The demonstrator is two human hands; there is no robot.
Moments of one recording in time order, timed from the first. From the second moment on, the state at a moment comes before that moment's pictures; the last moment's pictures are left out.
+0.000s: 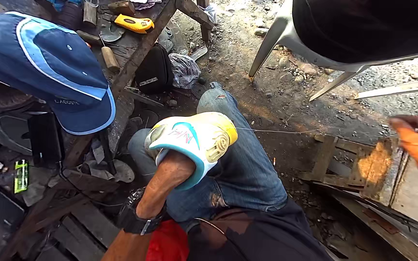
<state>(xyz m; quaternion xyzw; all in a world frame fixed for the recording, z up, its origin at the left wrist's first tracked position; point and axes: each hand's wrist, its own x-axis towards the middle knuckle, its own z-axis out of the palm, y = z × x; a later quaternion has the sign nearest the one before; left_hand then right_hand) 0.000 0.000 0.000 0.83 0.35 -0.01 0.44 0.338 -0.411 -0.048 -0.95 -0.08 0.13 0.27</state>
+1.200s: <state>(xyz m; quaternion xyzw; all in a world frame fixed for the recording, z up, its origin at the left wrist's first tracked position) -0.005 -0.012 -0.012 0.87 0.39 0.09 0.28 0.162 -0.155 -0.043 -0.61 -0.28 0.36 0.65</state>
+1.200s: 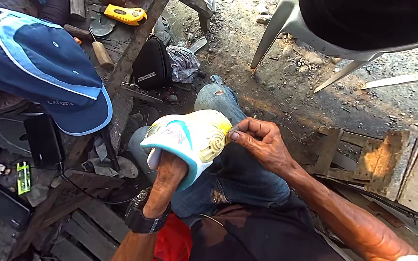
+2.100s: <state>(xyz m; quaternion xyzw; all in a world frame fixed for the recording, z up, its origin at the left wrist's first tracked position) 0.006 0.012 -0.003 0.51 0.30 0.17 0.79 0.233 -0.155 -0.032 -0.63 -0.60 0.21 0.43</state>
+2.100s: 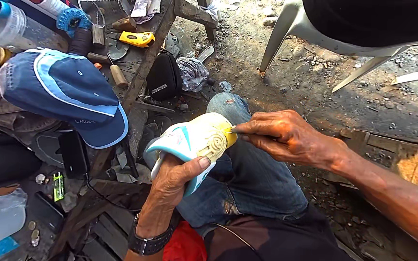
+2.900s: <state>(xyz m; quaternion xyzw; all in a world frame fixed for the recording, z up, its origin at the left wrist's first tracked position) 0.008 0.011 -0.004 0.50 0.32 0.17 0.79 0.245 -0.145 -0.013 -0.64 -0.66 0.17 0.35</state>
